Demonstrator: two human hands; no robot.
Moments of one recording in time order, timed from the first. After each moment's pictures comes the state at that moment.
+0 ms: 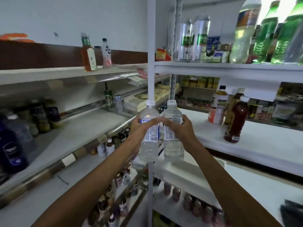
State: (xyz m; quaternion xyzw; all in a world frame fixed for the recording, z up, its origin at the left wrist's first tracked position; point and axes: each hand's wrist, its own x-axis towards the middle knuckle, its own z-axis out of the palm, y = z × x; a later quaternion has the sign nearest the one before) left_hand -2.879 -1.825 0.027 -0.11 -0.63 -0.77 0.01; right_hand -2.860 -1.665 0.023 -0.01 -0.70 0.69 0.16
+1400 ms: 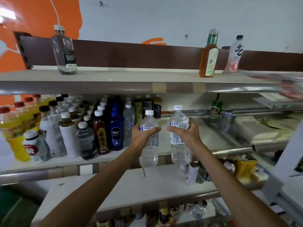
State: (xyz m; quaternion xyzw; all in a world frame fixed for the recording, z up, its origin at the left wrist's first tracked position) left_hand -2.979 -2.073 -0.013 0.26 -0.62 -0.66 0.33; right_hand -3.087 -1.932 0.012 0.26 -0.70 0.66 -0.10
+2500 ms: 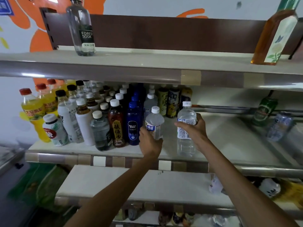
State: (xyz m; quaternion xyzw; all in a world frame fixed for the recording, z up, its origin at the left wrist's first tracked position) left_hand -3.034 -2.145 -0.104 0.49 -0.70 -0.35 0.40; right_hand -3.155 -2.046 -0.033 0.28 -0.67 0.66 -0.19
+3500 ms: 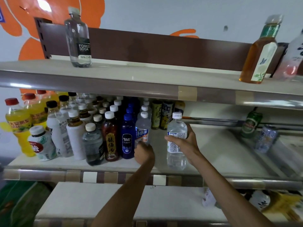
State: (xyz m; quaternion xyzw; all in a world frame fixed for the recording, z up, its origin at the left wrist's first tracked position) left_hand -3.064 -2.173 -0.112 0.58 -0.65 -0.35 0.34; right_hand -3.136 -2.047 -0.025 0.36 -0.63 0.66 -0.19
